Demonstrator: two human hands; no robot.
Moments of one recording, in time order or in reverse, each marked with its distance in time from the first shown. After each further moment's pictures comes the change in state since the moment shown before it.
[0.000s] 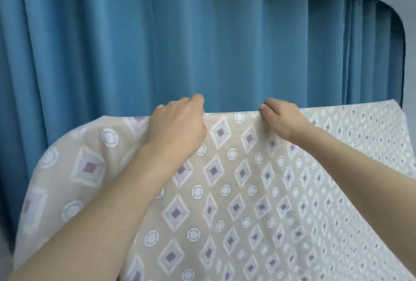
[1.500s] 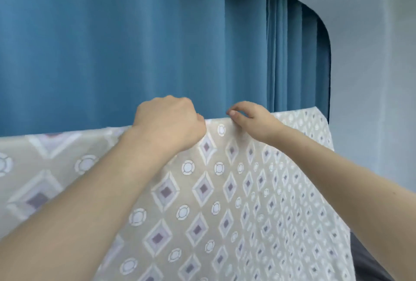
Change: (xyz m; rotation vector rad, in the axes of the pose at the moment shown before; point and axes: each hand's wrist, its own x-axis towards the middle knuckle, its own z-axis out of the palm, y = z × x) left_hand 0.157 0.325 0.133 0.014 -0.233 0.011; right_hand 0.061 0.342 -0.069 0.179 -0.093 0.023
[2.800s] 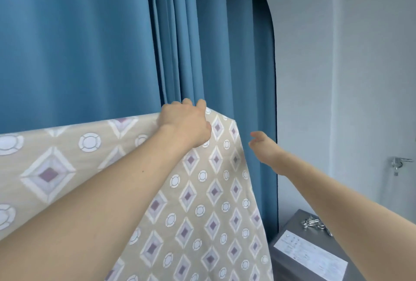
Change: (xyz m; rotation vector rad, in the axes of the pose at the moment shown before) left_hand 0.301 0.460 0.251 0.094 -0.016 0.240; right_hand 0.033 0.558 -0.130 0.212 0.005 0.776
